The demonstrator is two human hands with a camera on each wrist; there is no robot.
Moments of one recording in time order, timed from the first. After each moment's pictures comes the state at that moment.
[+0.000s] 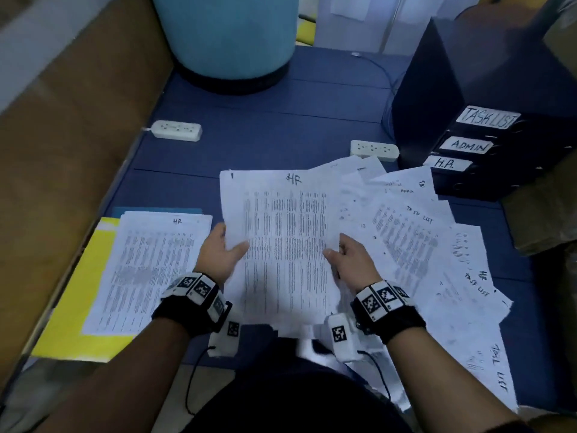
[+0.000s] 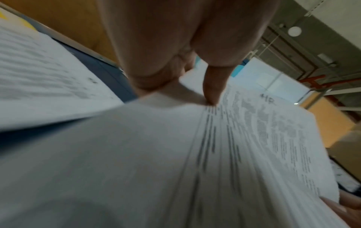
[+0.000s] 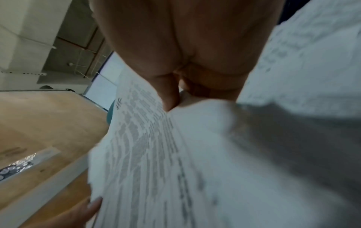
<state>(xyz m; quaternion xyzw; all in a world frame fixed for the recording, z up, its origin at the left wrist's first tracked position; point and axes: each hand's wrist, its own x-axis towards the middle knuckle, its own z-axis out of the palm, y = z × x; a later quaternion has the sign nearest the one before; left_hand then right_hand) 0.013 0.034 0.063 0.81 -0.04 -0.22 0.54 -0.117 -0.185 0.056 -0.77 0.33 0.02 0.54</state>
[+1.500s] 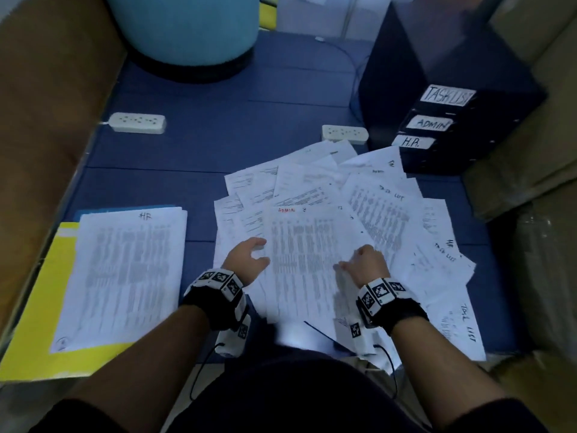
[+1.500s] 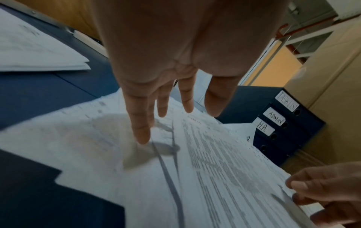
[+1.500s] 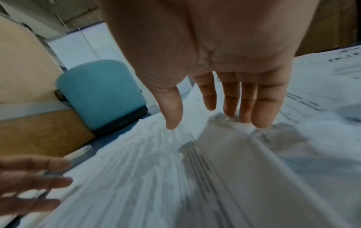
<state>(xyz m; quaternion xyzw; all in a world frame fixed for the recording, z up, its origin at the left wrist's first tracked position) -0.012 -0.002 0.021 0.83 -0.20 -0.37 0.36 -0.165 -0.207 0.030 -0.78 0.53 0.12 0.32</state>
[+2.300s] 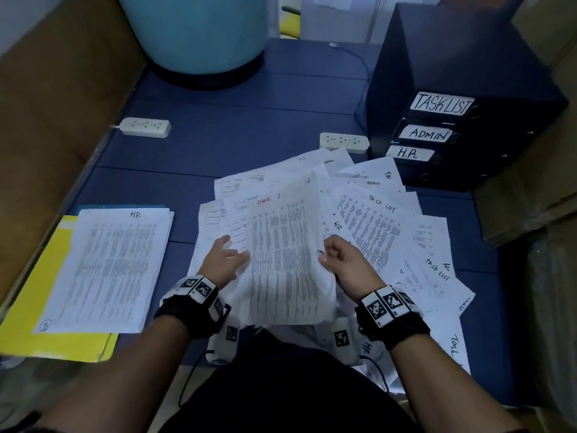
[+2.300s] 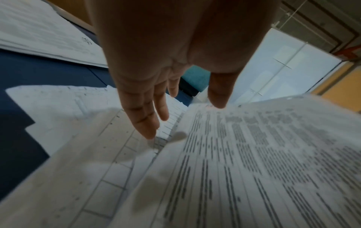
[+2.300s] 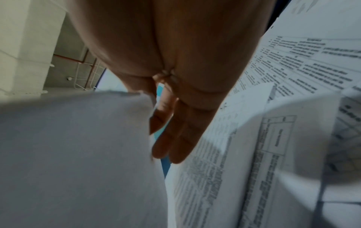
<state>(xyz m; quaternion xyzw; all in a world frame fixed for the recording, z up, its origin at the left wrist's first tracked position) -0.036 -0.042 0.025 0.80 0.04 -0.34 0.50 -0.180 -0.257 0.045 -0.68 0.25 -0.01 0.69</state>
